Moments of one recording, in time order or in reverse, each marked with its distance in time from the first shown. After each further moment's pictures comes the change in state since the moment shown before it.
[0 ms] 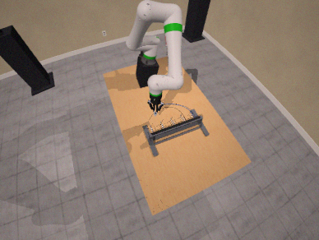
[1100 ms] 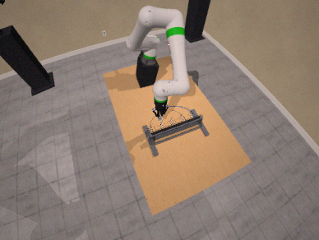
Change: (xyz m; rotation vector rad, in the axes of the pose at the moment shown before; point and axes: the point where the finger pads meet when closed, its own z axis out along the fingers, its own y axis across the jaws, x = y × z) arm 0.054 -0.047 -0.015 0.005 -0.004 -0.527
